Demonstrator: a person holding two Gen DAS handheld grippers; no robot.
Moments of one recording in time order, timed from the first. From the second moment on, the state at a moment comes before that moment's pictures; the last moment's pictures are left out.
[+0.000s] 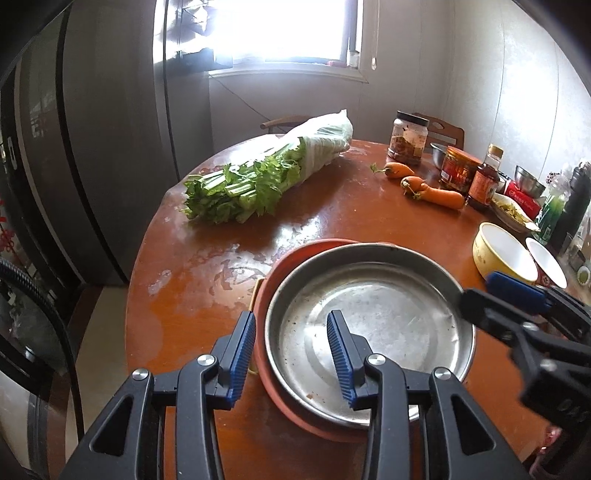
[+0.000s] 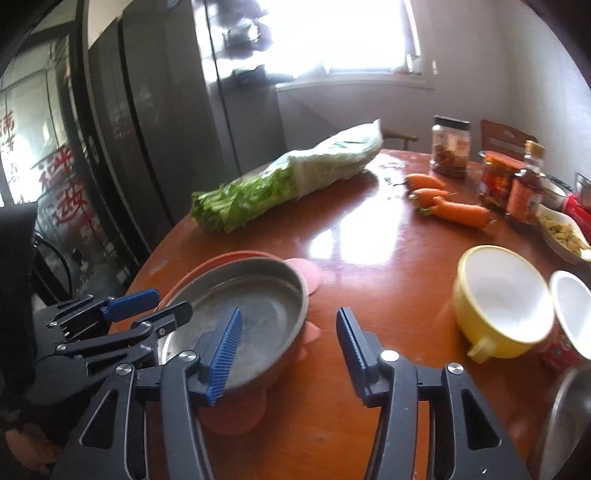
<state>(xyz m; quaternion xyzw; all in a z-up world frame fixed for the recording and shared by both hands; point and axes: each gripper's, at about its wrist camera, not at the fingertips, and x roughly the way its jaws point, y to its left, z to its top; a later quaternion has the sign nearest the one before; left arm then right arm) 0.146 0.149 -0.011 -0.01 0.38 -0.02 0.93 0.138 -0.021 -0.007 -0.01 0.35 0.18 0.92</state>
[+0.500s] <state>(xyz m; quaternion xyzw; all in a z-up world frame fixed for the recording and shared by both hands) 0.124 0.157 0.016 -0.05 0.35 -0.01 0.94 0.107 -0.069 0.013 0.02 0.33 0.15 0.93</state>
